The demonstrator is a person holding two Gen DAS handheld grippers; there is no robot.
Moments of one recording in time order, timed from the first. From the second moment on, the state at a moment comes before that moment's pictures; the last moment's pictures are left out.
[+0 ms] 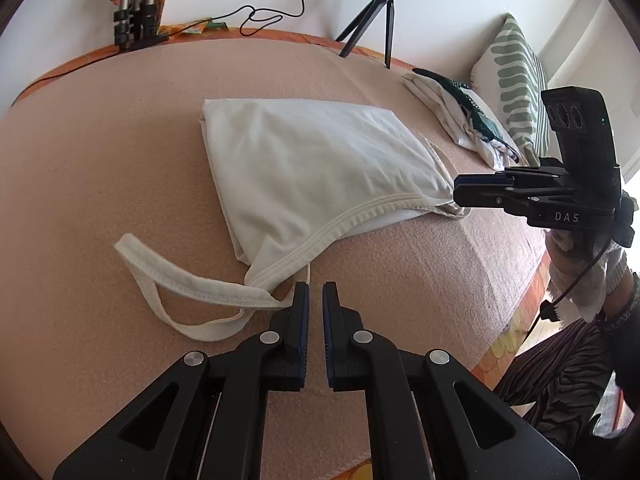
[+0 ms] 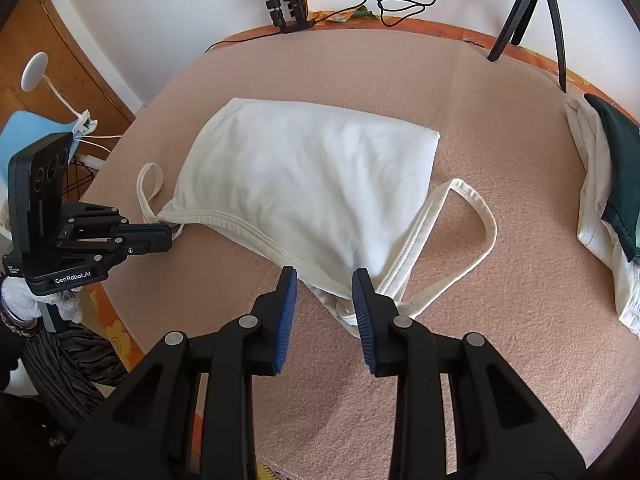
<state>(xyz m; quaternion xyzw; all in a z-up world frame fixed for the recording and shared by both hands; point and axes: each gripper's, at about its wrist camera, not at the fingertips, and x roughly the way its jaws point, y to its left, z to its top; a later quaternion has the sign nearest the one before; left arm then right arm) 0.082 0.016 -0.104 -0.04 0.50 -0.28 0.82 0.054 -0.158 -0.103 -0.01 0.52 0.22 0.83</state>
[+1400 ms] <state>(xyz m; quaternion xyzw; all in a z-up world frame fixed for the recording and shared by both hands) 0.128 0.055 -0.125 -0.28 0.51 -0.24 0.77 0.166 -0.236 -0.148 0.31 0.49 0.18 0.79</state>
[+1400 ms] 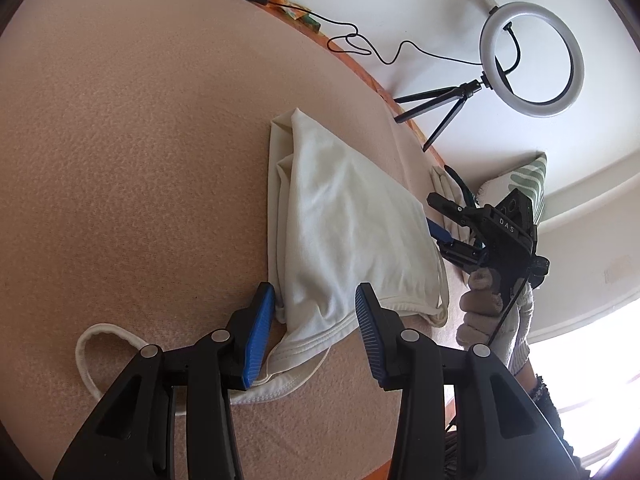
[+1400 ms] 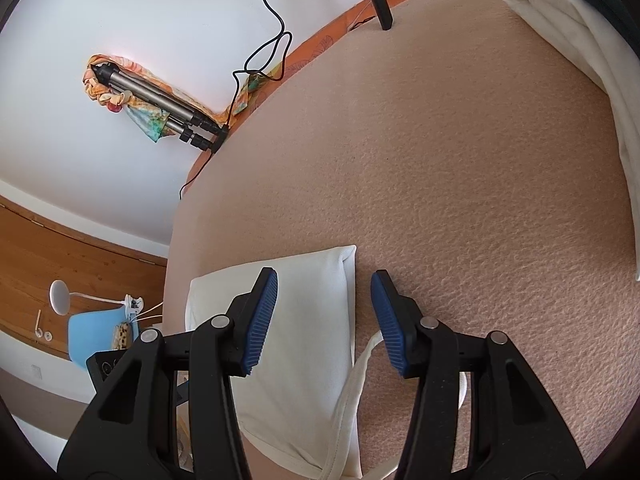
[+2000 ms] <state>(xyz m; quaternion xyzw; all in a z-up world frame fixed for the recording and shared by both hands) 0.130 0.030 -0.120 -0.23 0.51 -0.25 0.79 0.173 -0.208 -0.139 0.26 0.49 0.16 0.82</state>
